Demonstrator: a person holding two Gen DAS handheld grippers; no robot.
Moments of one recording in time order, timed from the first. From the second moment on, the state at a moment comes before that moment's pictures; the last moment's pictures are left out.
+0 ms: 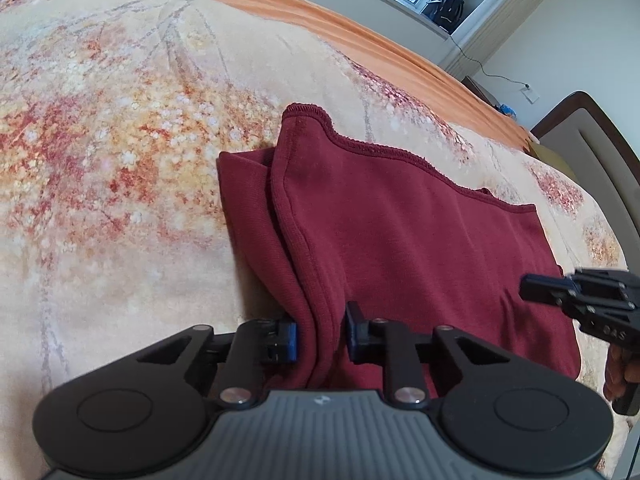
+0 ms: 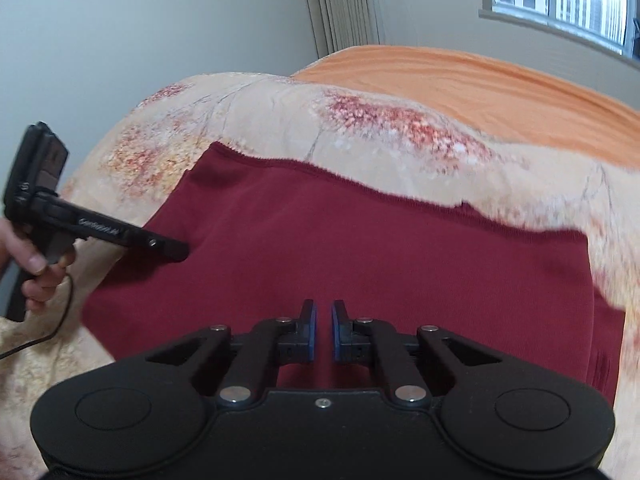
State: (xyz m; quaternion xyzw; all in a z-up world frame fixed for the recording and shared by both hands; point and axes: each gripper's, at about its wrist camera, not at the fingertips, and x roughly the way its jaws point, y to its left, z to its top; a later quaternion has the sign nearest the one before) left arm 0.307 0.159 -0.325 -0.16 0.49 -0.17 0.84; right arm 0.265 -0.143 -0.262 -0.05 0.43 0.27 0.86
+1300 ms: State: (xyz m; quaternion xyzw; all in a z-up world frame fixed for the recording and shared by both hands) left arm 0.277 -0.116 -0.241 0.07 0.43 -0.31 0.85; right arm 0.247 -0.343 -0.302 0.42 0.42 0.13 0.80
